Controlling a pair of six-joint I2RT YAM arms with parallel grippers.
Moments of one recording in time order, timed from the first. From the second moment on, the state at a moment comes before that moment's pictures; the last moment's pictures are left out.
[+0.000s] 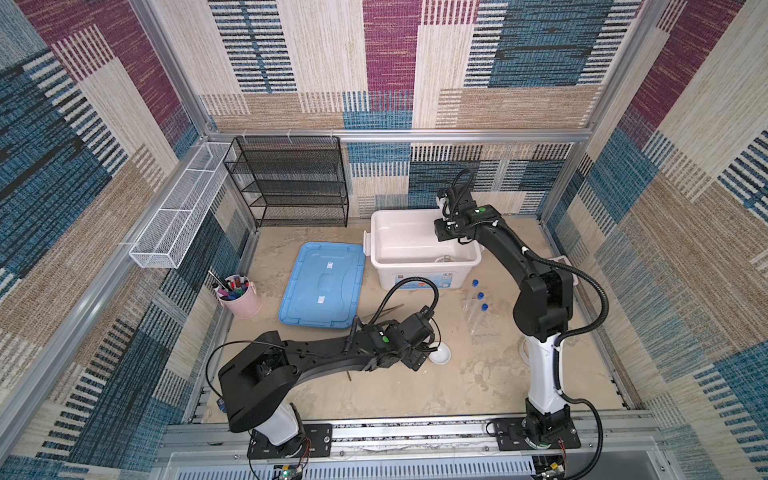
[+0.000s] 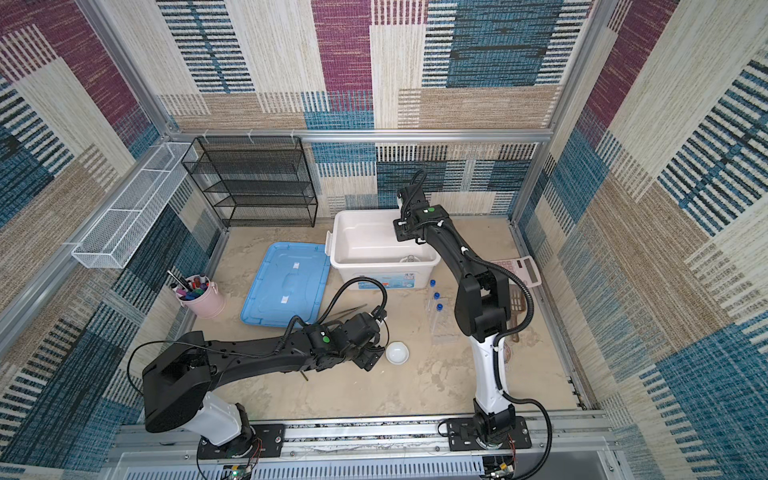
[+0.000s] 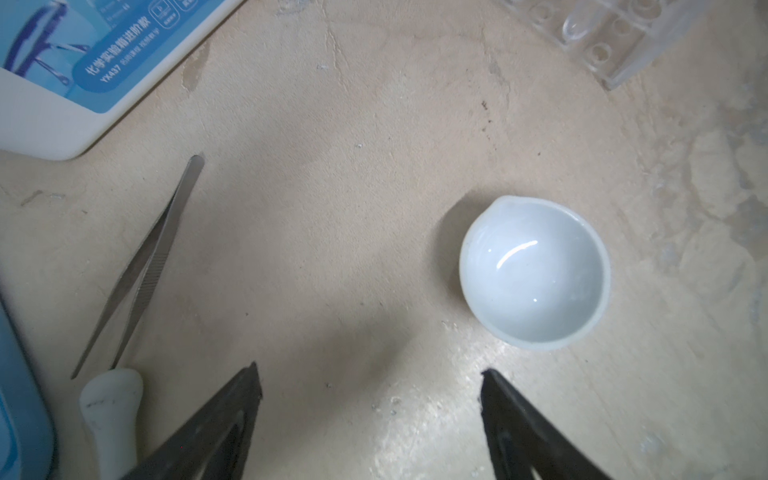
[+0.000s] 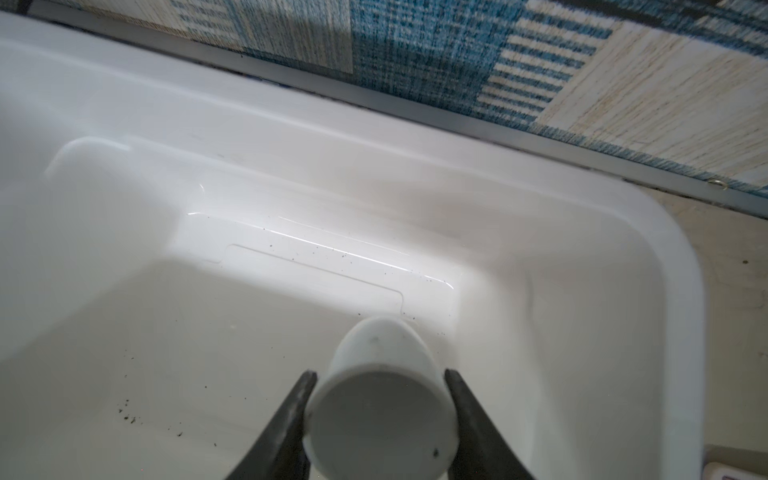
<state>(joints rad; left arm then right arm) -1.07 1.59 0.94 -0.37 -0.26 -0.23 0.34 2.16 2.06 -0.80 0.08 0.04</state>
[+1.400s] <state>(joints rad) -1.09 1.64 0.98 -0.38 -0.29 -0.24 0.30 2.25 2.02 -0.80 0.03 0.06</state>
